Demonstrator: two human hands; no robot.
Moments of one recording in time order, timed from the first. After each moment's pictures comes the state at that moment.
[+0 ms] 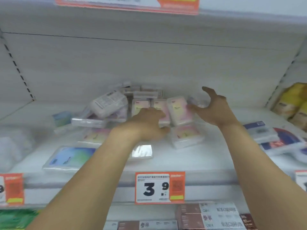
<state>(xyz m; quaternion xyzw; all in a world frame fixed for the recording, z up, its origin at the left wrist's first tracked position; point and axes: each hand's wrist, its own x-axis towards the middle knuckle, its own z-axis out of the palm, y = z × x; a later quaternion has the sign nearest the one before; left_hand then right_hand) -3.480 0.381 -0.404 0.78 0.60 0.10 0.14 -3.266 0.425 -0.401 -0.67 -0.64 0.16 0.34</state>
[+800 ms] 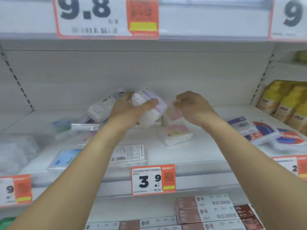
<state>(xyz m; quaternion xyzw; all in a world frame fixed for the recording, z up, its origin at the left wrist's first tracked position) -3.489 0.351 -0.379 0.52 0.50 0.54 0.42 -3.291 0.381 -0.374 -0.61 -0.66 0.25 0.35</state>
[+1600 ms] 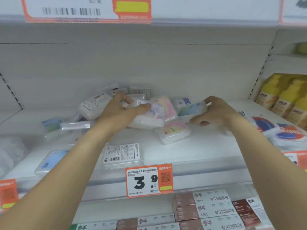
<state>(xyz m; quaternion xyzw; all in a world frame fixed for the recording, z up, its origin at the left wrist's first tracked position) -3.500 0.359 -0.390 0.55 0.59 0.46 0.36 -3.224 0.392 -0.391 -0.69 -0.59 0.29 0.30</state>
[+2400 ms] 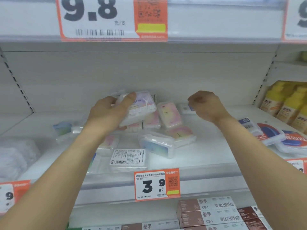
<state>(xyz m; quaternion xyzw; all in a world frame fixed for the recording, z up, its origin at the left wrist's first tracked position) -3.531 0.344 -0.370 0.50 0.62 0.51 0.33 -3.257 0.423 -0.381 -0.62 -0.67 0.19 0.37</state>
